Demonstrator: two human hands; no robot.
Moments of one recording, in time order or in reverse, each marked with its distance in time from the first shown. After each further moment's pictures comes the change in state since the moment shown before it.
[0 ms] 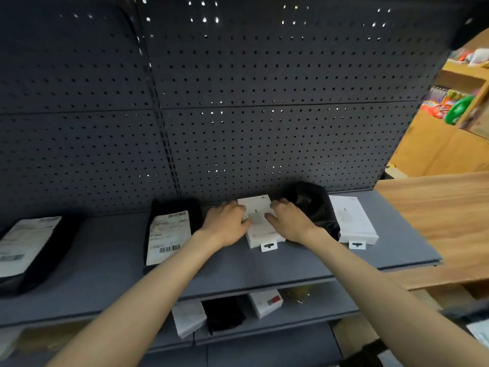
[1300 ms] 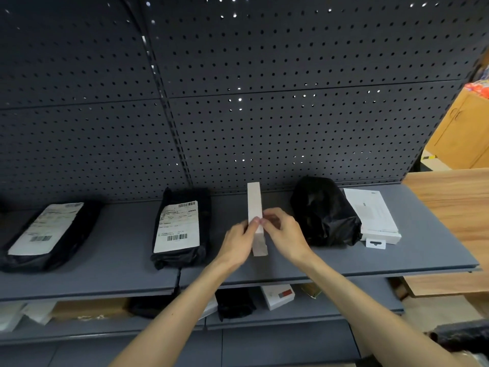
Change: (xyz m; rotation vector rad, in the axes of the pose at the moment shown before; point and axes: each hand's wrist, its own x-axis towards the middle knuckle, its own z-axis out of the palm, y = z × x) left_hand -0.037 0.026 0.059 -0.999 0.077 -0.301; right_hand -0.034 -0.017 0.045 0.880 0.118 0.012
